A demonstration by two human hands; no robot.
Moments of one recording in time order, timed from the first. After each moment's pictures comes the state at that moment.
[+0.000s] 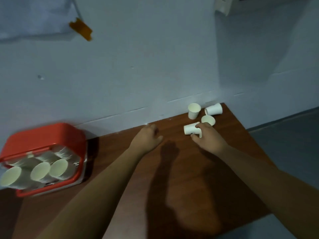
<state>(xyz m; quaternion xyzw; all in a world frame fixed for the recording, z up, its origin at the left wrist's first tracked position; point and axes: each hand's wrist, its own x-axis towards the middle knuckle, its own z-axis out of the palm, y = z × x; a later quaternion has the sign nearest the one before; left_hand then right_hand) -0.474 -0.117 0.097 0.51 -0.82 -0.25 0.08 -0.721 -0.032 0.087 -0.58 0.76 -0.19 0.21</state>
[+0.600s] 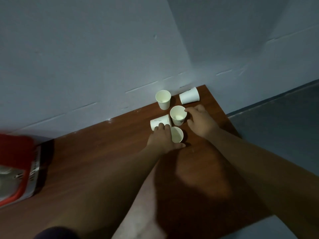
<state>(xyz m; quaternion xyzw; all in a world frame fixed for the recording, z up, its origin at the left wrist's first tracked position) -0.713 -0.120 -0.031 0.51 -0.83 -0.21 -0.09 -0.900 -0.097 -0.019 -0.60 0.76 -0.14 0.23</state>
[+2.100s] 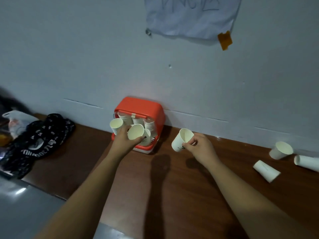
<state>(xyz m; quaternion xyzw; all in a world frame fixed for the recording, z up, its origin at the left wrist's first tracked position) -0.131 -0.005 0.121 0.76 -0.49 -0.23 0.36 -0.424 -0.071 0.110 -0.69 0.57 -0.27 0.35</state>
